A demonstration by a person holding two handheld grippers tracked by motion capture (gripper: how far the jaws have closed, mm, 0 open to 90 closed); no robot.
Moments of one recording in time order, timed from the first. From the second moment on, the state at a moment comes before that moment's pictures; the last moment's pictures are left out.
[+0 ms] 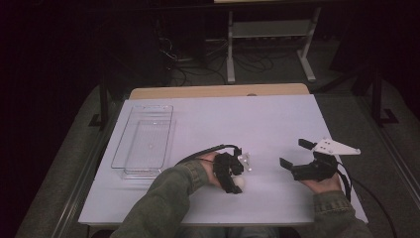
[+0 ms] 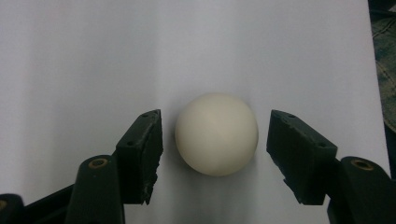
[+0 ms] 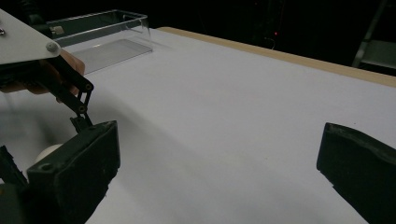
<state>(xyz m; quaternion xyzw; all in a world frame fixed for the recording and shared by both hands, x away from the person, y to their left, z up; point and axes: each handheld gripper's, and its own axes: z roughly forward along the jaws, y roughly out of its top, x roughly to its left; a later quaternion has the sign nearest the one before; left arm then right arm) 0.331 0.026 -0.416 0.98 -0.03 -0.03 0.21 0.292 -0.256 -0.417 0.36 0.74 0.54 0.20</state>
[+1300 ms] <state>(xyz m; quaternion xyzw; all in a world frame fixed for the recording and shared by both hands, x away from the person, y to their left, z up) 0.331 0.033 -0.412 0.98 -0.01 -0.01 0.22 0.292 -0.257 -0.417 0.36 0.73 0.54 0.20</state>
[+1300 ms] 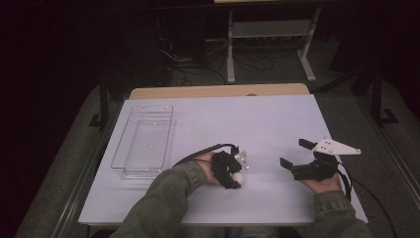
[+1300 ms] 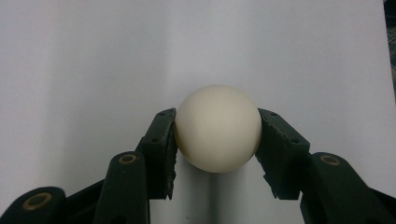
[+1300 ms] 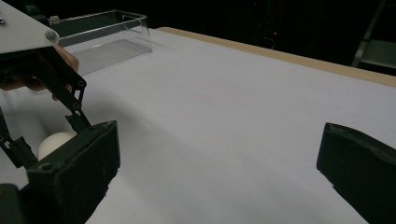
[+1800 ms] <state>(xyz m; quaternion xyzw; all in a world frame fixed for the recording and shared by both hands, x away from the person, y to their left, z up) 0.329 0.039 -0.400 0.98 -0.01 -0.01 0.22 0.292 -0.256 -0.417 0.36 0.74 0.54 0.20</state>
